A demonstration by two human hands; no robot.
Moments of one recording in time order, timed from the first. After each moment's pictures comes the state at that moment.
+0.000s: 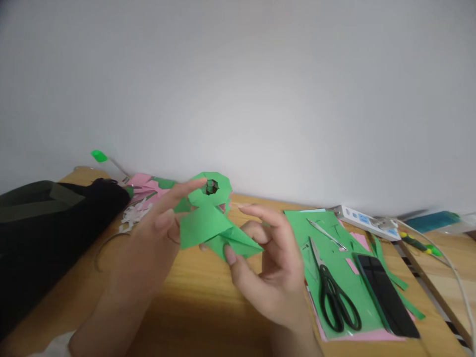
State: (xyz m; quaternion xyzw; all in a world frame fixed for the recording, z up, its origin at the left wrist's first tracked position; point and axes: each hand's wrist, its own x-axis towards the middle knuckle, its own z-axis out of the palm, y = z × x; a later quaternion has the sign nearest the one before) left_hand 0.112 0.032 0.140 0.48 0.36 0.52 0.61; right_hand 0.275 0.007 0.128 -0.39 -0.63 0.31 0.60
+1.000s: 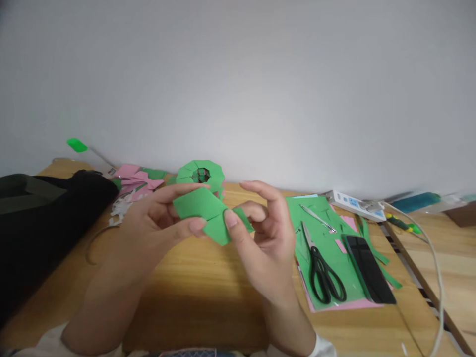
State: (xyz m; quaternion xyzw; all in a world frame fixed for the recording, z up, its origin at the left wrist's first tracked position) left_hand 0.118 0.034 0.138 0.47 0.38 0.52 0.60; right_hand 0.270 0.010 0.131 -0.45 -0.54 0.33 0.63
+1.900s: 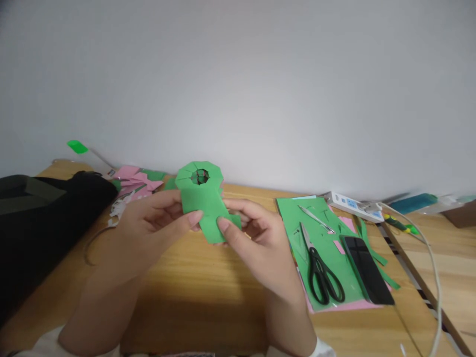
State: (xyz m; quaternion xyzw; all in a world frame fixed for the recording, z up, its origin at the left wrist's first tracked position) left_hand 0.111 0.035 0.133 0.57 0.37 0.50 0.54; right_hand 0.280 0.018 0.135 -0.39 -0.54 0.50 0.56
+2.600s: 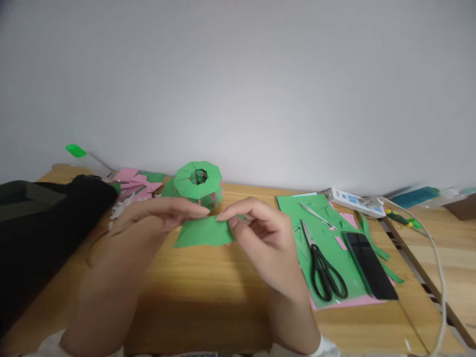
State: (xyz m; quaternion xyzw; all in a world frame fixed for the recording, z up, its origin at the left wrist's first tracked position) left_hand 0.105 0.037 0.135 0.57 0.32 0.52 0.55; right_hand 0.292 0.015 0.129 -0.42 -0.62 0.37 0.56
